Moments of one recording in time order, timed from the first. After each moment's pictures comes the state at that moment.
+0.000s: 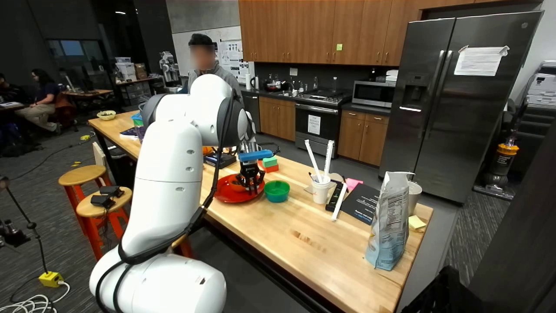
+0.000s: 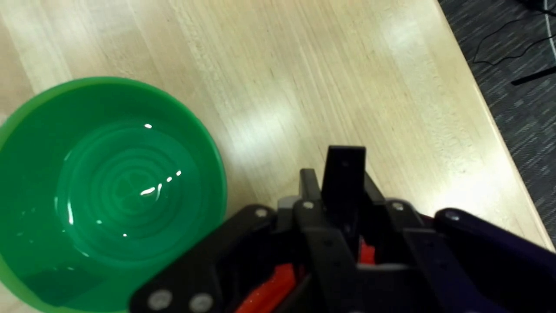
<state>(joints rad) 0.18 0.46 0.22 -1.68 -0.25 1.75 -0.43</state>
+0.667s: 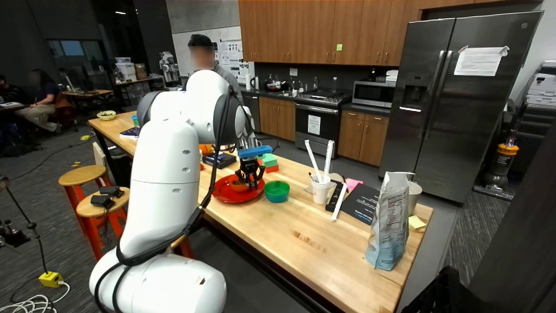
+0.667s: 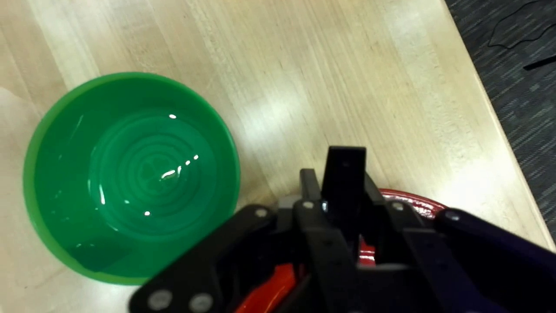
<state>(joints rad) 0.18 0.42 0.22 -1.69 -0.25 1.78 -0.42</state>
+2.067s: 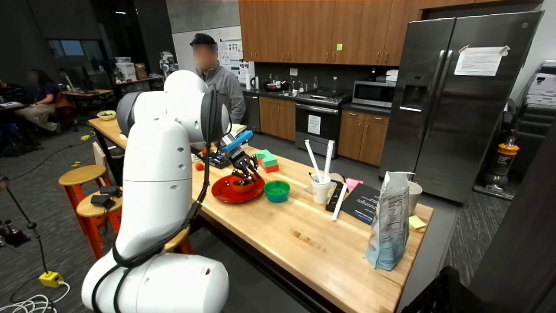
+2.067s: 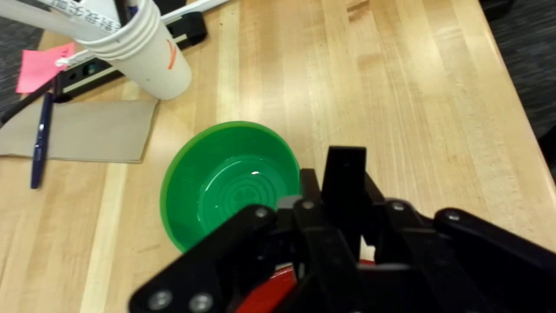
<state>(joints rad) 0.36 0.42 0.22 -1.69 -0.74 1.59 -0.39</state>
